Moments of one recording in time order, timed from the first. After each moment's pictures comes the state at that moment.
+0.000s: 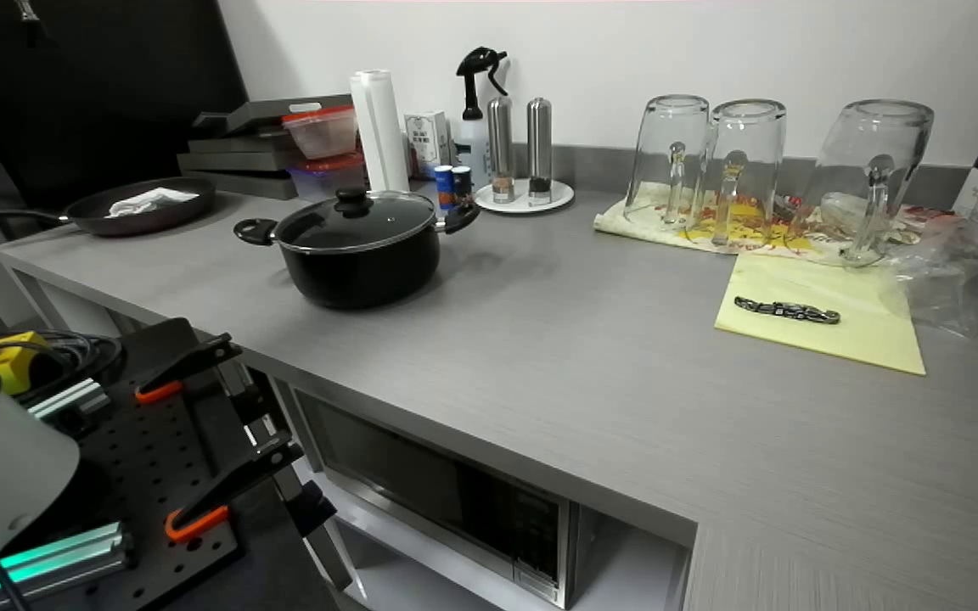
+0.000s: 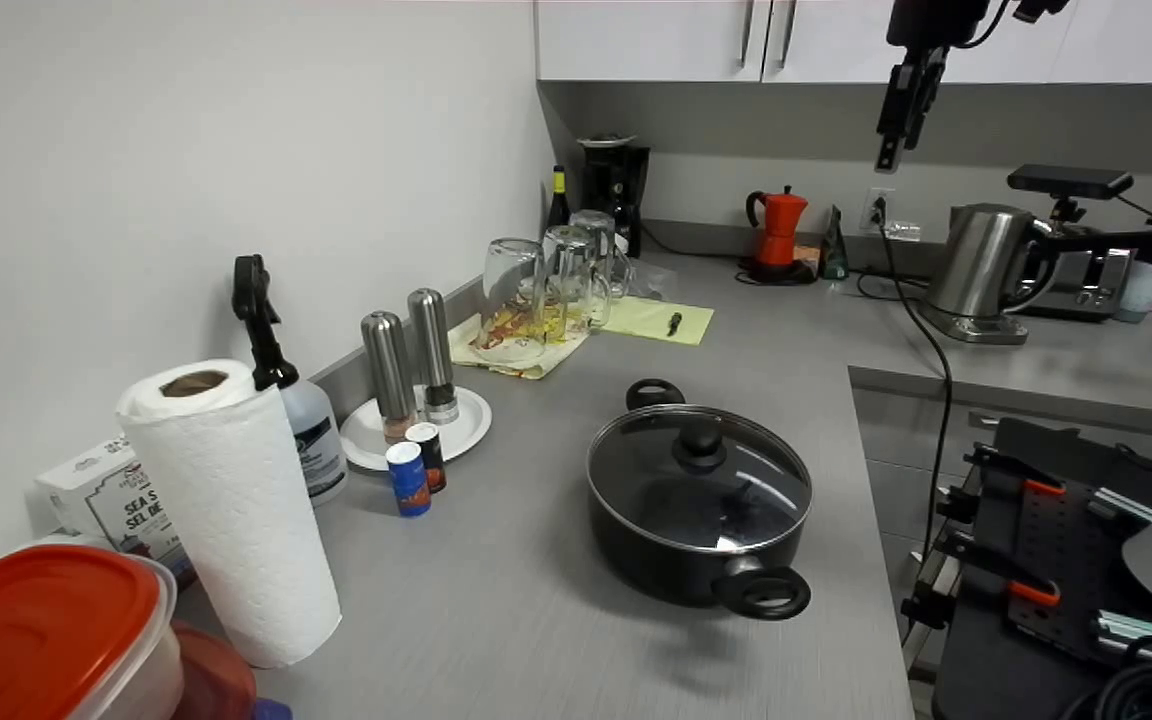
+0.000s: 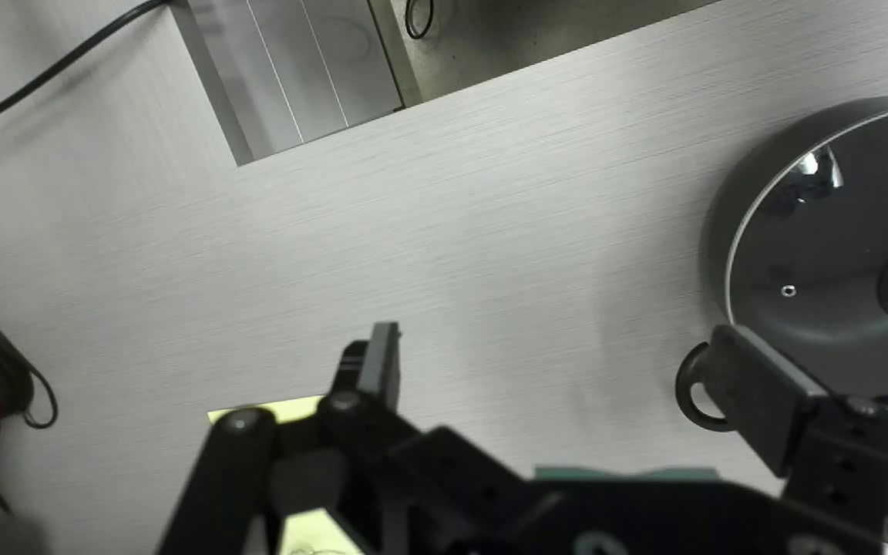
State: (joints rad) arm -0.06 -0.59 0.06 -2.44 -0.20 1.91 0.03
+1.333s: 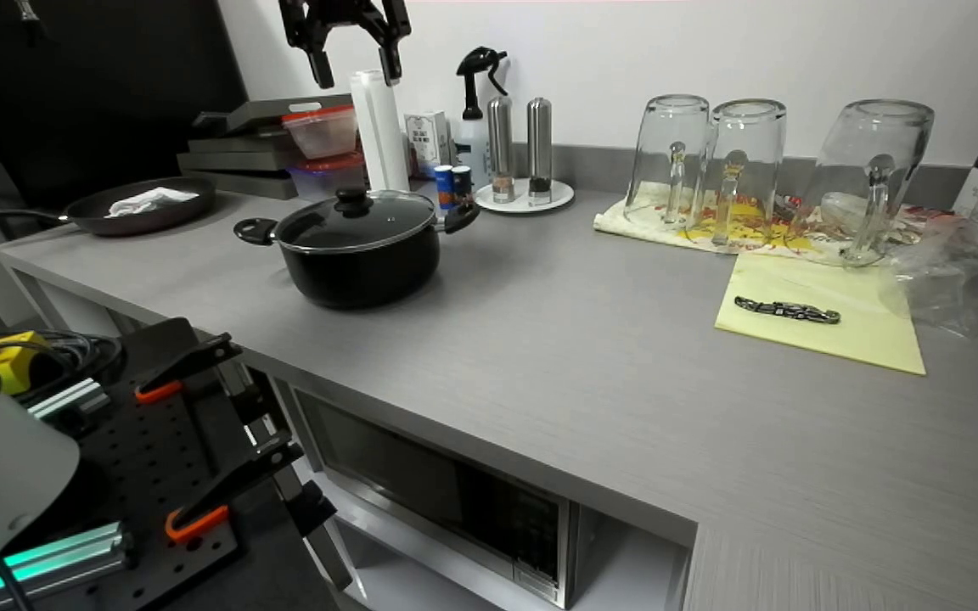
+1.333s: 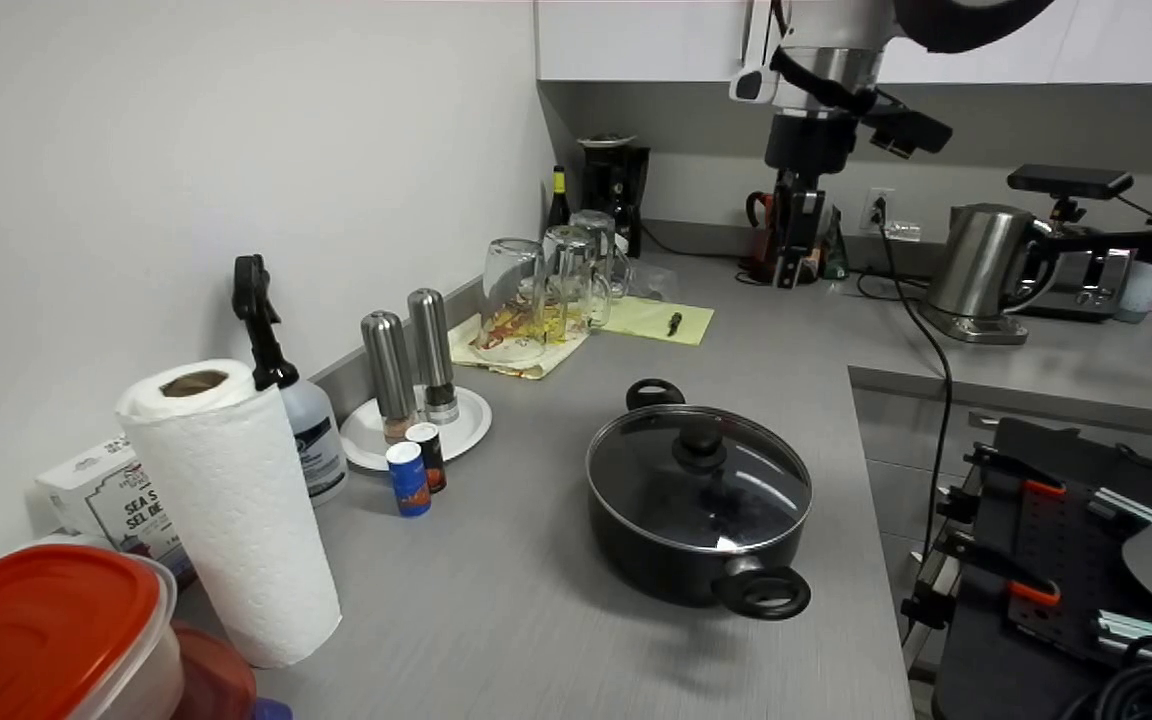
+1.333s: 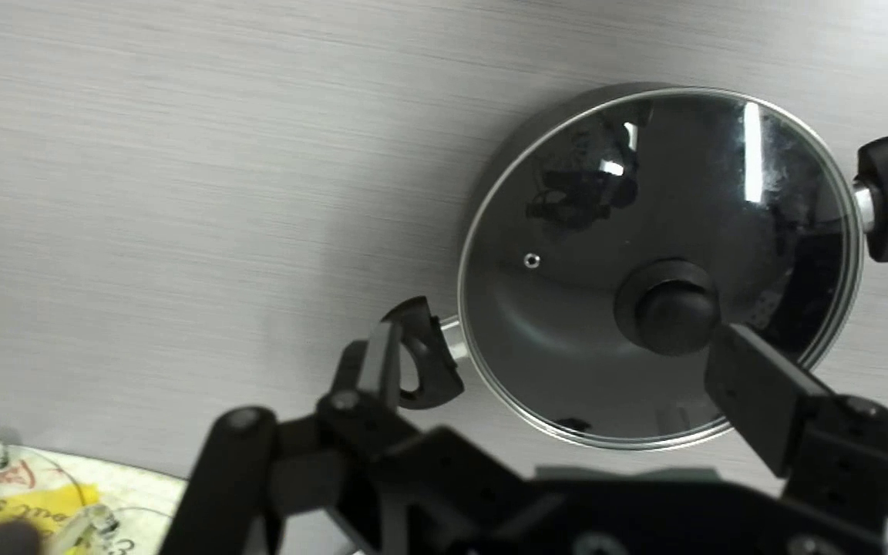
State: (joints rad) arm 0.17 -0.27 0.05 -2.46 -0.02 2.26 -0.27
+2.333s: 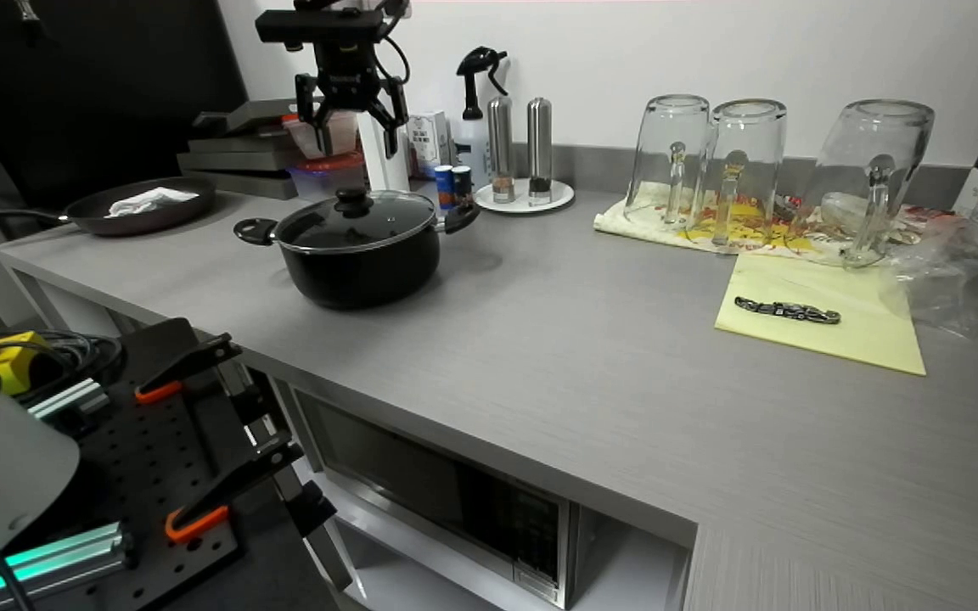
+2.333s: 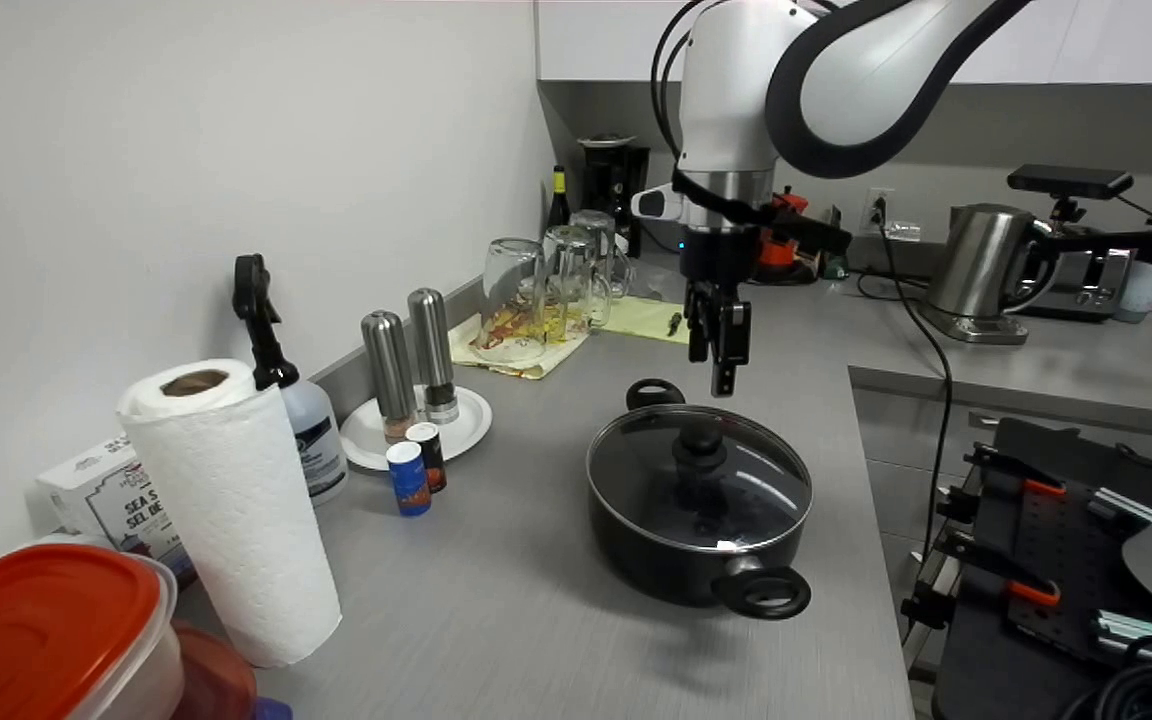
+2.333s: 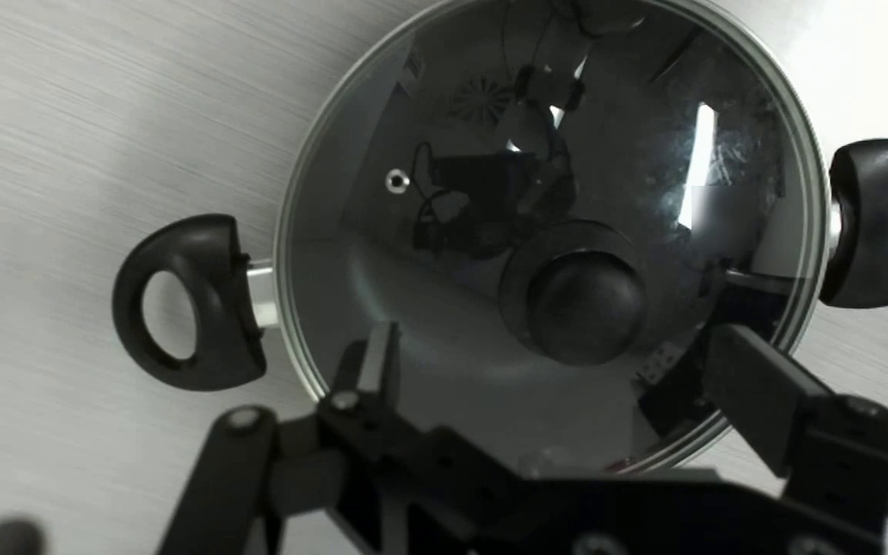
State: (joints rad) arm 0.20 0.08 0.16 -2.31 0.02 2.35 -0.43
